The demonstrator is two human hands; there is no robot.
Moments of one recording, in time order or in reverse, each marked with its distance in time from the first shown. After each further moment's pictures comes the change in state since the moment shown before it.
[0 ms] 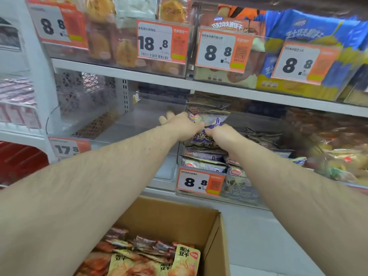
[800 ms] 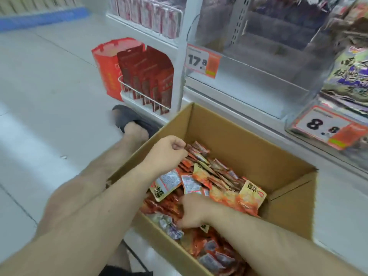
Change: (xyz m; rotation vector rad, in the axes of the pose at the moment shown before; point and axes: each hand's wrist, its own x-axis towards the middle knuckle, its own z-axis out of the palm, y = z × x) left_hand -0.247 -0.290 0.017 -0.520 0.116 -0.438; right_hand -0.232 0.149 0.284 -1.041 -1.098 -0.499
